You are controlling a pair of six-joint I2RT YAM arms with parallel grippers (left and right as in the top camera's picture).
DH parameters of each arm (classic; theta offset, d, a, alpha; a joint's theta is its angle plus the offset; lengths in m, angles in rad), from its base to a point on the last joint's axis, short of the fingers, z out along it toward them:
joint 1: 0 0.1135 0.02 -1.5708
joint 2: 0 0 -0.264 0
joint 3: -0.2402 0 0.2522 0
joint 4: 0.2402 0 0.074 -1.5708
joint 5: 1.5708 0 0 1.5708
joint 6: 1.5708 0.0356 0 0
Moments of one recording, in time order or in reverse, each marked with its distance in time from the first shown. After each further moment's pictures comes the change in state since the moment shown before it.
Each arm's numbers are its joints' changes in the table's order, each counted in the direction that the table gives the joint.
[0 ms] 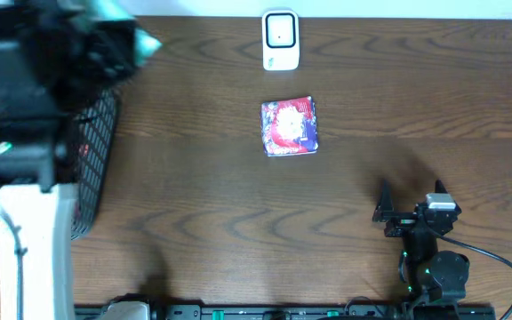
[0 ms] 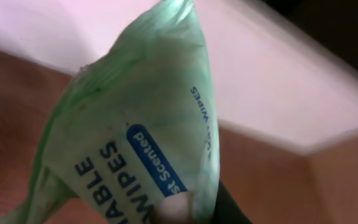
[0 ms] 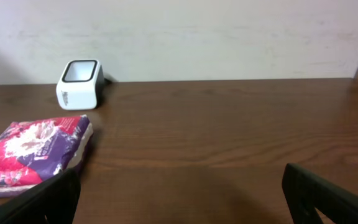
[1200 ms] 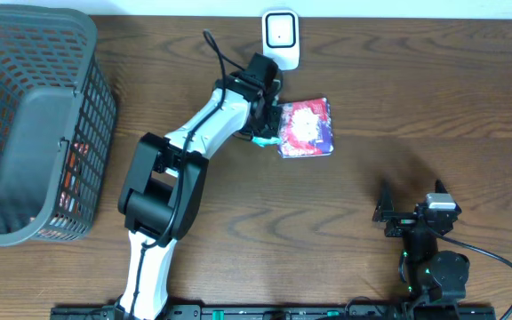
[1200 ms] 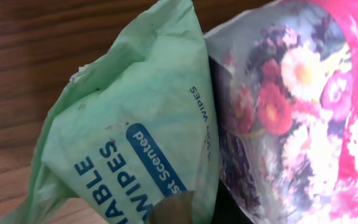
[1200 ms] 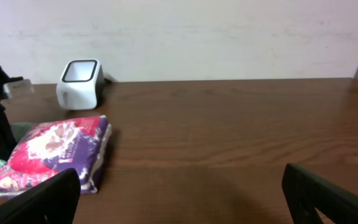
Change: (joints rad) left arm -0.443 0.835 0.007 -0.037 -0.105 0.251; right arm 0.000 0.000 0.000 0.000 0.000 0.000
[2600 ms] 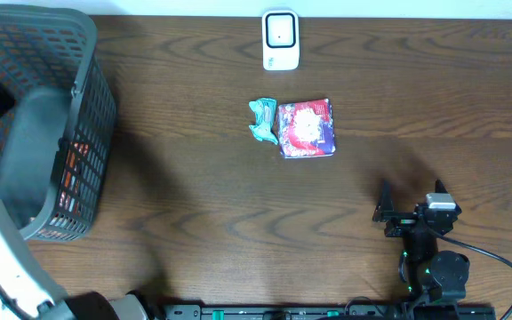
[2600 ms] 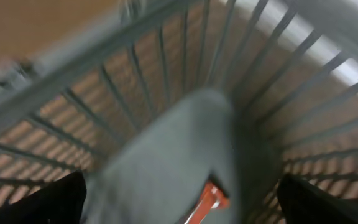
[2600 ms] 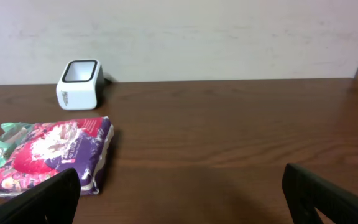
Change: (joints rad) left arm 1.073 -0.726 0.048 0.166 -0.246 0.072; right arm 0.000 0.000 0.000 0.000 0.000 0.000
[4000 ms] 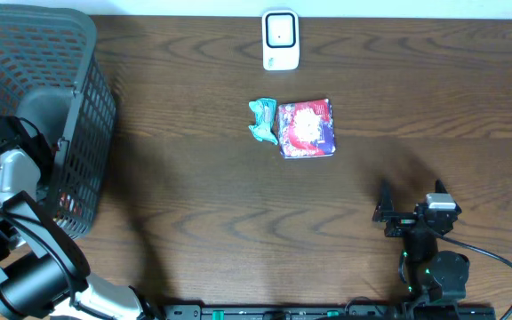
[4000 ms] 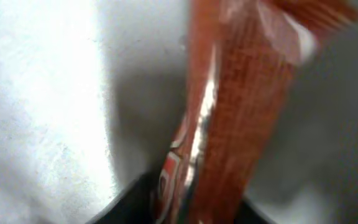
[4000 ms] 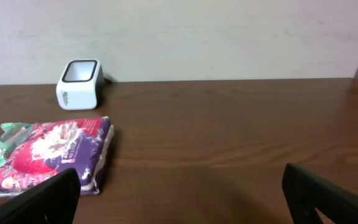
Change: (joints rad) left arm 0.000 0.314 0.501 -0.224 0.058 0.148; right arm 0.000 0.000 0.000 0.000 0.000 0.000
